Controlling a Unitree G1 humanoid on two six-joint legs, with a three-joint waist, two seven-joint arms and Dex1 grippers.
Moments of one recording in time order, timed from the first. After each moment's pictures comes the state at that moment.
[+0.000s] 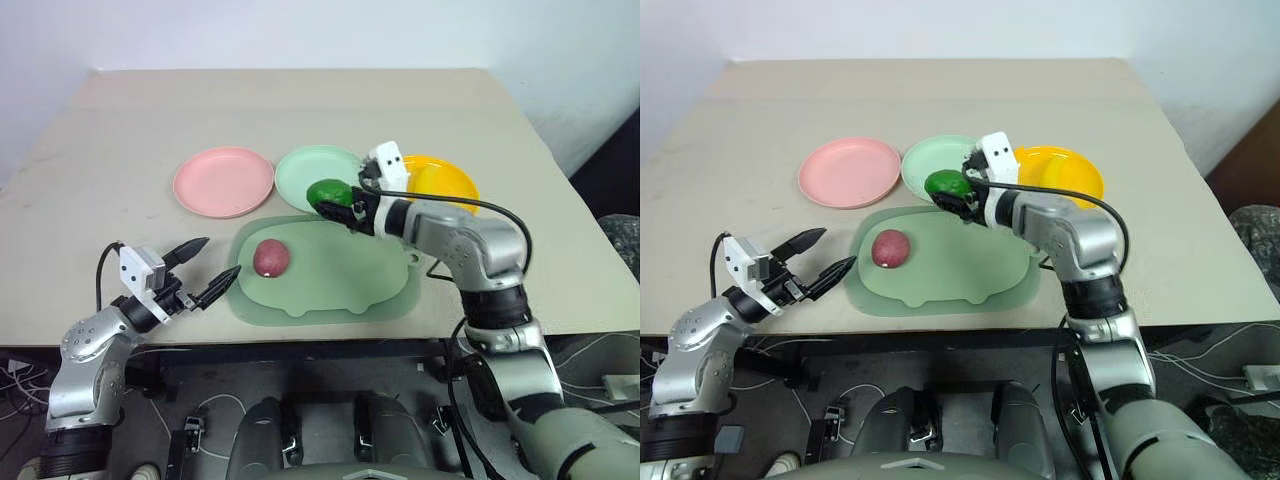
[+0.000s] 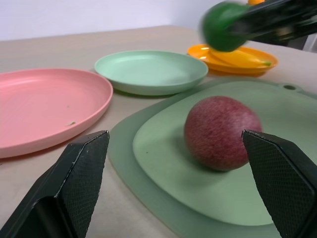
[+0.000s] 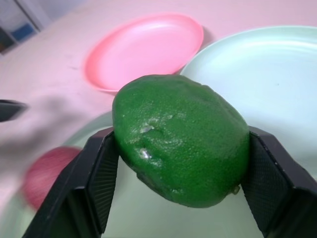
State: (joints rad) left arm 0.00 0.52 0.26 -0.10 -0.51 0.06 -0.86; right arm -0.86 -0.24 0.08 0.18 0.43 0.88 0.44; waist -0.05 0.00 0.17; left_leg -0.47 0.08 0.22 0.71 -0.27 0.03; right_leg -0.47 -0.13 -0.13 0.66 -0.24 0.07
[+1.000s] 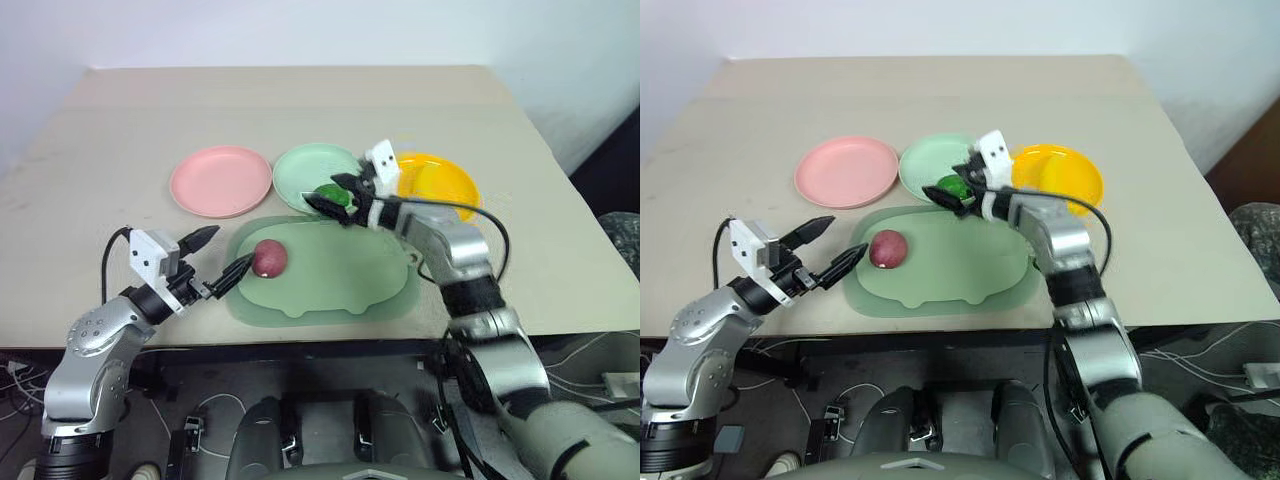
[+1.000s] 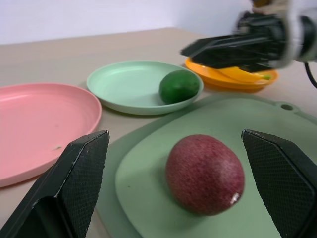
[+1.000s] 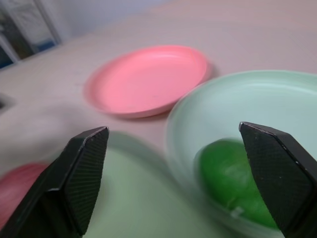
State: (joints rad) left arm 0.00 0.52 0.23 -0.32 -0.54 0.27 -0.72; right arm -0.70 -0.22 0.05 0.13 0.35 0.58 0.71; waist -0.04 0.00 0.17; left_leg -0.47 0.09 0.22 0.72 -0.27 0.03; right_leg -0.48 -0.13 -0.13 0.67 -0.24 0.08
